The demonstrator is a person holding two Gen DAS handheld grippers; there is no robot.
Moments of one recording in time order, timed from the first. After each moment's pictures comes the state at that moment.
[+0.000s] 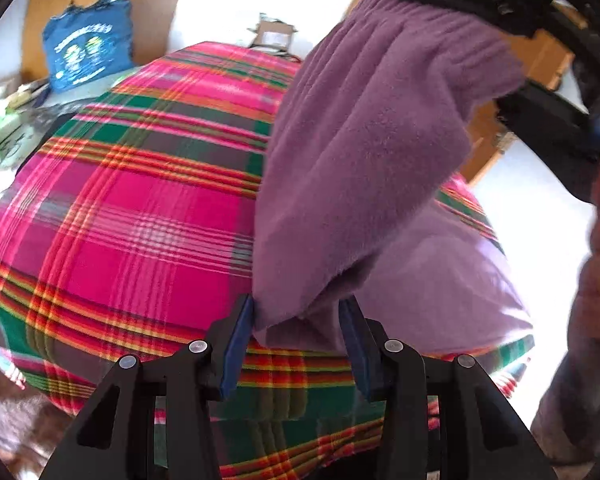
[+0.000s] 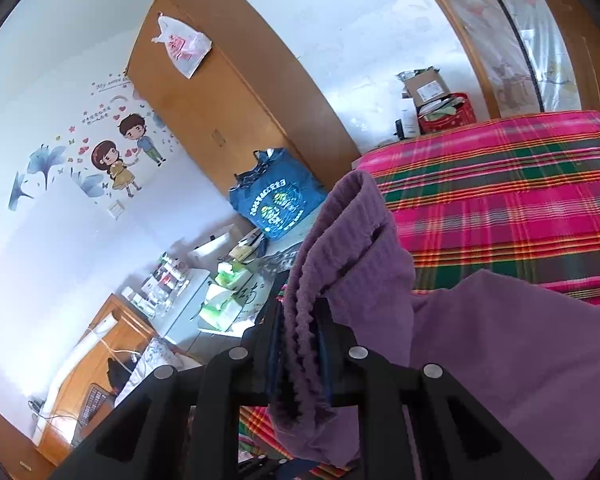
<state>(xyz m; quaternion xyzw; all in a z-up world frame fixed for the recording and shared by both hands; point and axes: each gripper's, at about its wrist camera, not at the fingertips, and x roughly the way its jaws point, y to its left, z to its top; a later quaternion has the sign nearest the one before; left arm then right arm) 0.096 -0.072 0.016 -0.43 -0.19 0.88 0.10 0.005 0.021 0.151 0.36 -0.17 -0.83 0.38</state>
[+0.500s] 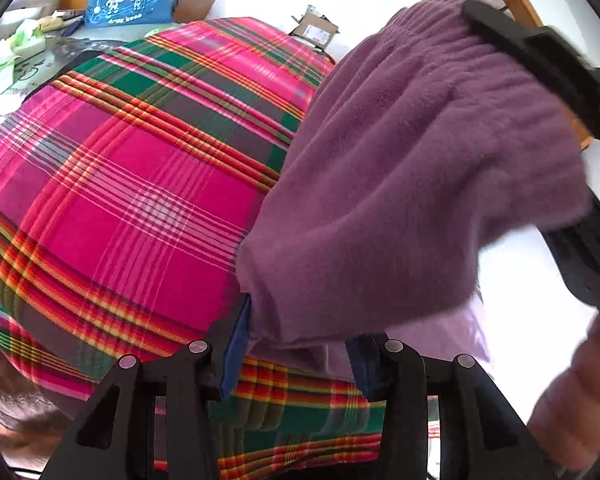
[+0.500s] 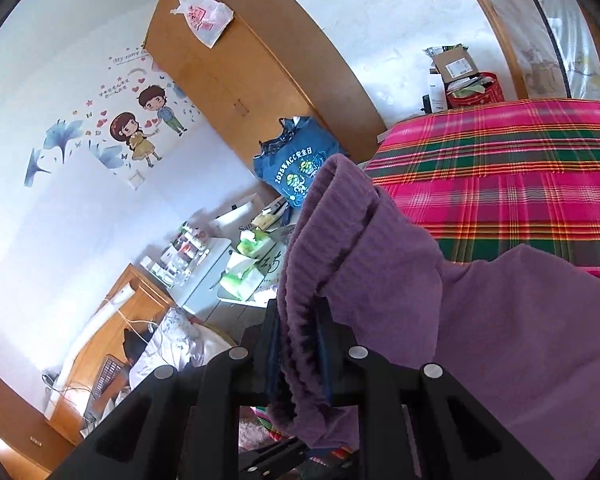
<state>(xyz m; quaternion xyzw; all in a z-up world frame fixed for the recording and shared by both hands) 0.084 -0.086 0.007 -0.44 -0.28 0.85 0.07 0.014 0.003 0.139 0.39 -0.15 -0.81 0.42</state>
